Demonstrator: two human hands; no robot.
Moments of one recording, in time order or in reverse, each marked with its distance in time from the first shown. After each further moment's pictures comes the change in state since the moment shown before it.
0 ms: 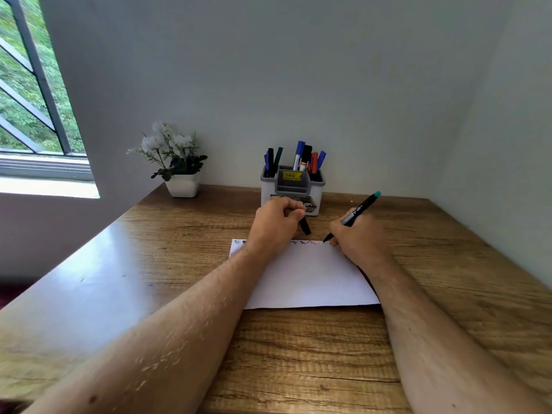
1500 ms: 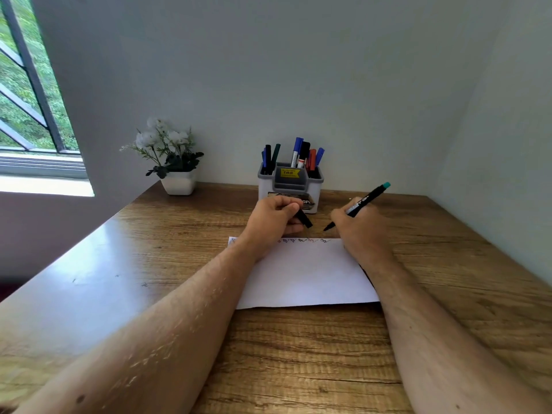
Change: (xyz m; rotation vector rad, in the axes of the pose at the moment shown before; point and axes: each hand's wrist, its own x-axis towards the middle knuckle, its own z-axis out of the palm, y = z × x) left_hand 0.007 -0.009 -0.003 -0.409 -0.125 -0.194; right_hand 0.003 -0.002 0.002 0.142 0.090 -0.073
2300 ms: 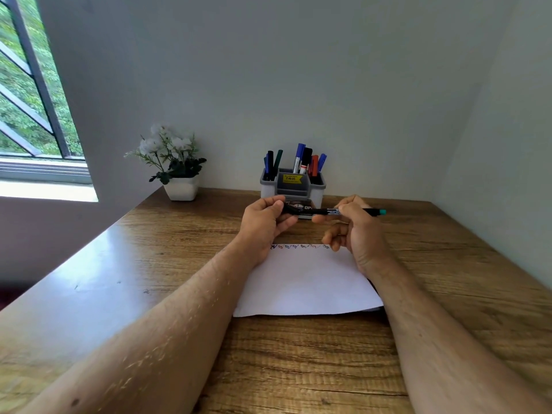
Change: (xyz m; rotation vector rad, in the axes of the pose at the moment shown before) left_hand -0.003 0.014 -0.005 -0.461 0.194 -0.161; right_hand 0.010 0.000 0.002 0.607 -0.327 -0.012
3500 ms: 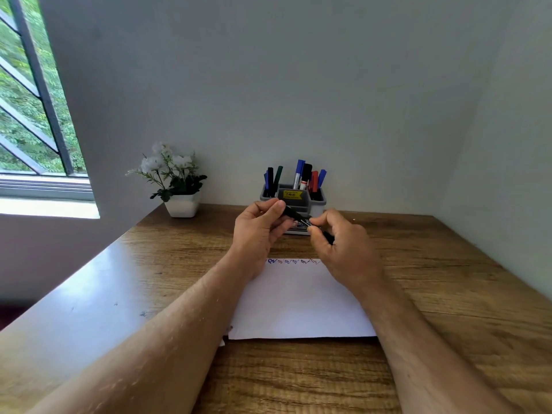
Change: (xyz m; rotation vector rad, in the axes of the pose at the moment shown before) left_hand -0.011 0.016 0.001 -0.148 -0.116 0.155; right_hand -0.004 0.003 0.010 -0.876 0.023 -0.466
